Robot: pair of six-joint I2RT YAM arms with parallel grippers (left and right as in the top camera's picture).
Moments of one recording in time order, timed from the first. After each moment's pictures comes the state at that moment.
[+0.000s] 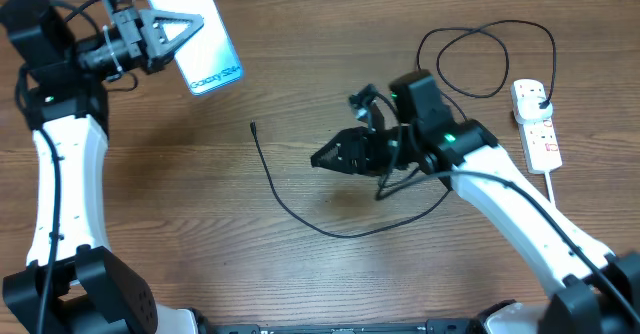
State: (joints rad) left arm 0.30 1.64 1.41 0.03 1.42 -0.99; right arm 0.46 1.55 1.18 -0.60 -0.81 0.50
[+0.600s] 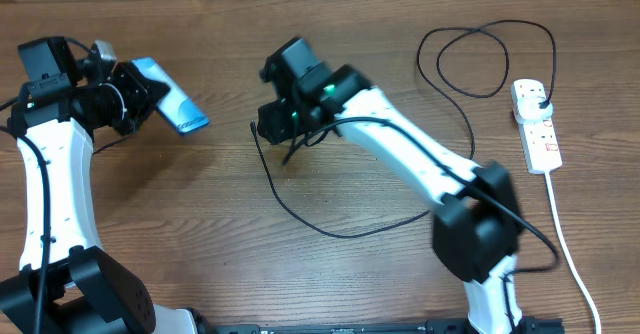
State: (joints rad) left arm 0.36 1.64 1.41 -0.79 0.56 -0.52; right arm 0.72 2.14 1.85 -0.81 -0.22 0.29
